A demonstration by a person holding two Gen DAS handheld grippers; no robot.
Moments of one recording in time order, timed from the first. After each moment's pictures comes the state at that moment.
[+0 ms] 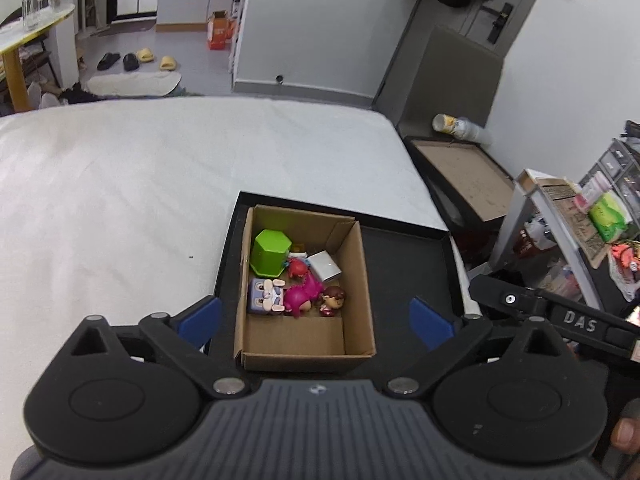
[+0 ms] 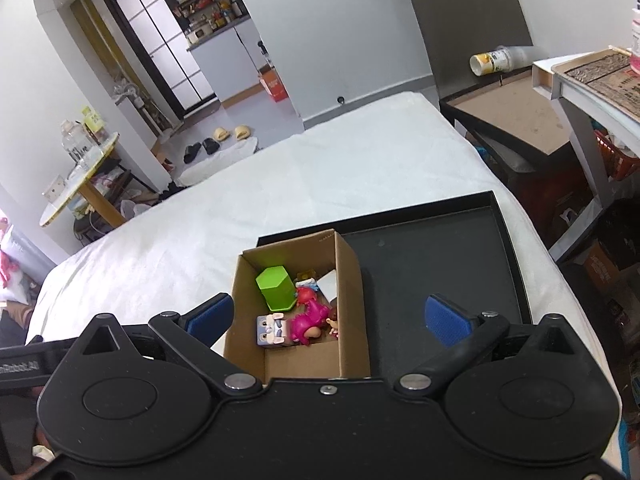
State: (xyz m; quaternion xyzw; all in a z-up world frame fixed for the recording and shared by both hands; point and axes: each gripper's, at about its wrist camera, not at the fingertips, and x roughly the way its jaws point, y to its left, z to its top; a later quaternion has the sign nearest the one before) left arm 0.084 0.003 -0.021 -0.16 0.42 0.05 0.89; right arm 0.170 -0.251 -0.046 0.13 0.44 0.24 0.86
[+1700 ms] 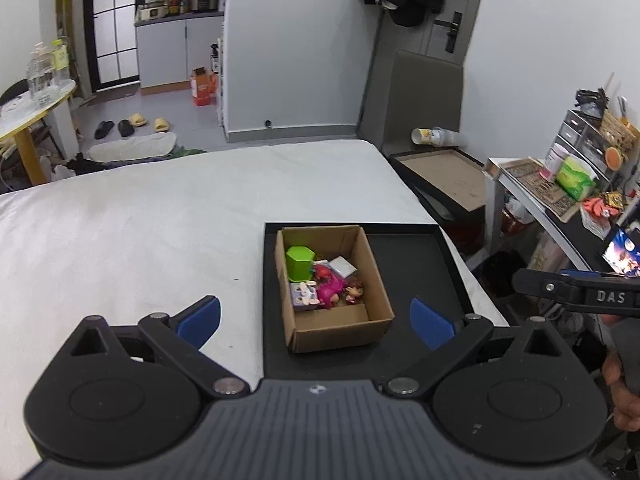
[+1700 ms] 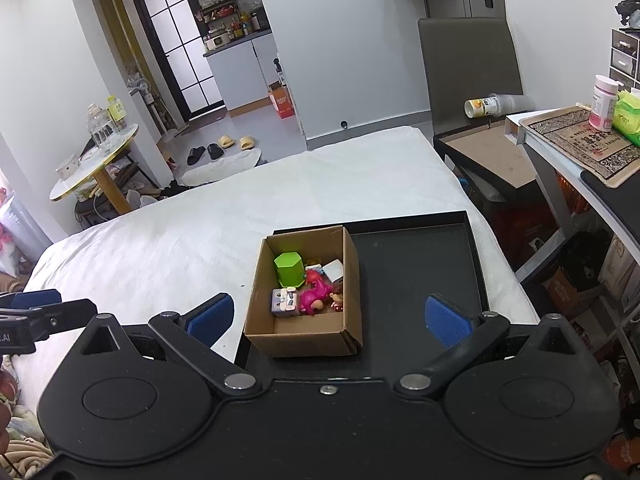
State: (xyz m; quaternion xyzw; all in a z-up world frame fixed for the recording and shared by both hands) left arm -0.018 0.014 0.040 -0.07 0.38 0.03 0.92; right arm 0.078 -0.263 0.017 0.07 0.40 0.23 0.88
